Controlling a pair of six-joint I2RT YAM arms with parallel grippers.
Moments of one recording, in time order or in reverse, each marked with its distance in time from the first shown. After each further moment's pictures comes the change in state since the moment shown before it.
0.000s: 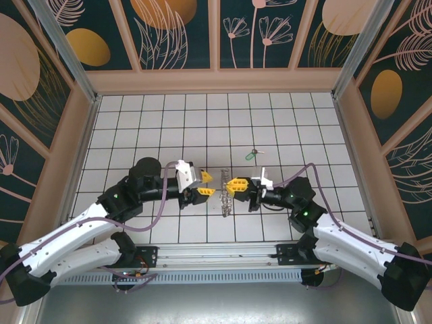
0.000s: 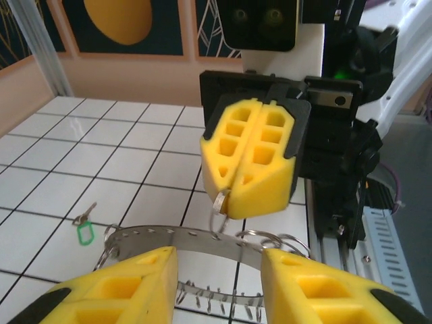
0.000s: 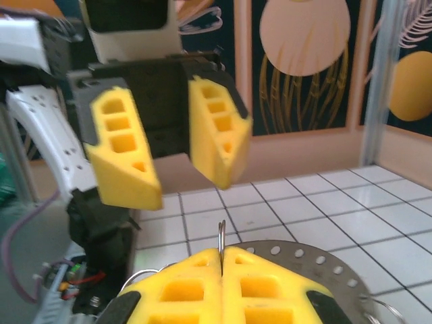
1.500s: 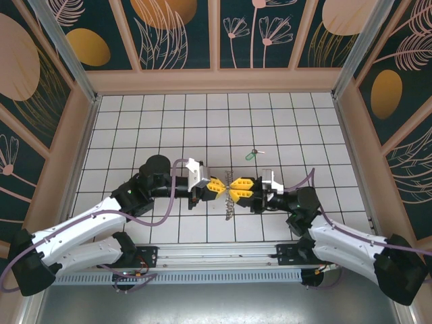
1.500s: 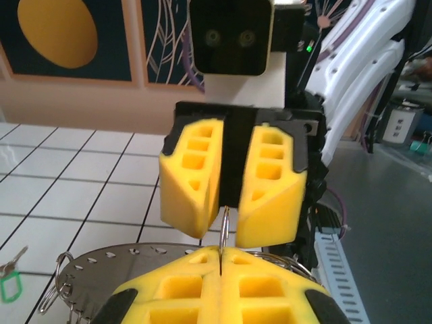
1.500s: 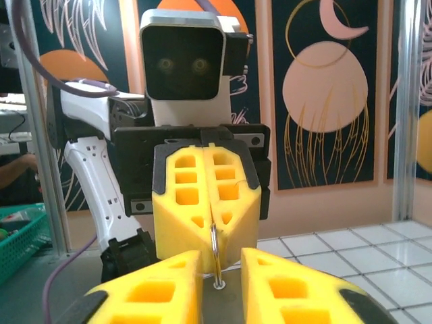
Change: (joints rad) left arm -0.022 0.110 0.008 0.146 0.125 -0.070; right arm 0.017 0.035 -0.095 0.328 0.011 0.128
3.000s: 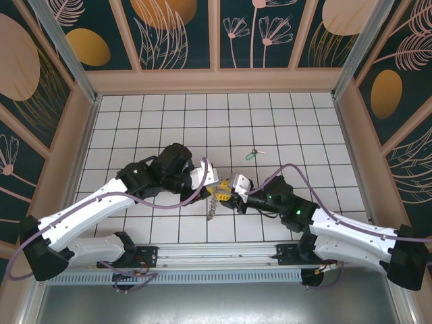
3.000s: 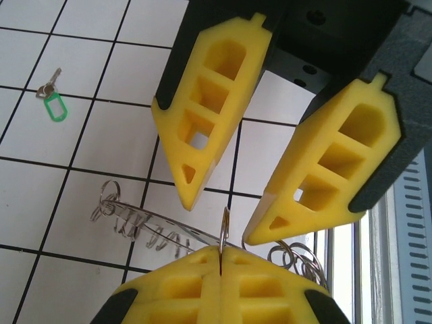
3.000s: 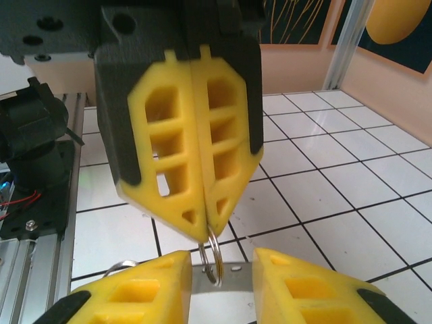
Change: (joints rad) left arm 0.000 0.189 0.317 -0.727 -0.240 0.287; right arm 0.208 0.065 0.246 -0.735 0.372 -0.417
